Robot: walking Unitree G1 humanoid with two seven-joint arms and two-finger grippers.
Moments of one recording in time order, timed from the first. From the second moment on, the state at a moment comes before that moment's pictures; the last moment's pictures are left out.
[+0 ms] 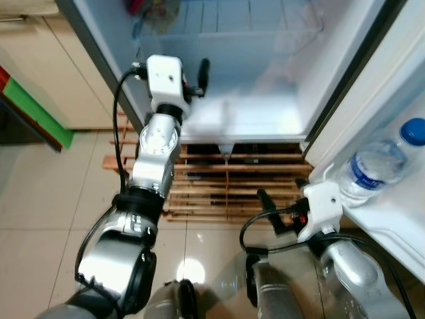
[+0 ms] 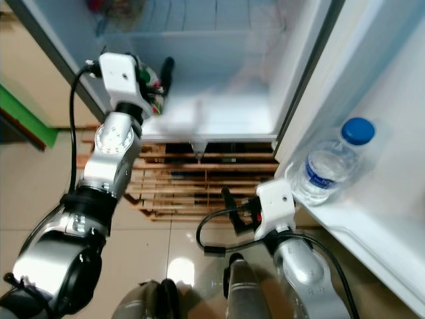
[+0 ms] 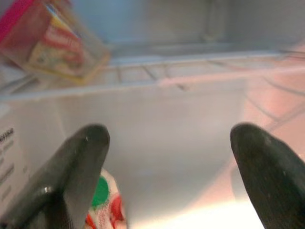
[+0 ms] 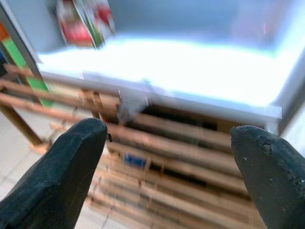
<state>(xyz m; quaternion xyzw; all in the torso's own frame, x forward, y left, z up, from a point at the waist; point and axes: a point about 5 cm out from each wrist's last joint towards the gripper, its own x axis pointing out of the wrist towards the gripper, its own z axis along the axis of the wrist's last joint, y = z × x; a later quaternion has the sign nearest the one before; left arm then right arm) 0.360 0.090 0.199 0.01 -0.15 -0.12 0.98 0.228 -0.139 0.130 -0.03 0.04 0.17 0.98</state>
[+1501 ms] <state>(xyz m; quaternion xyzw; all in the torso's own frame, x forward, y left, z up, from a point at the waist) 0.296 0.117 0.153 0.01 -0.08 -0.17 0.98 0.249 -0.177 0.123 -0.04 -0.02 0.02 1.00</state>
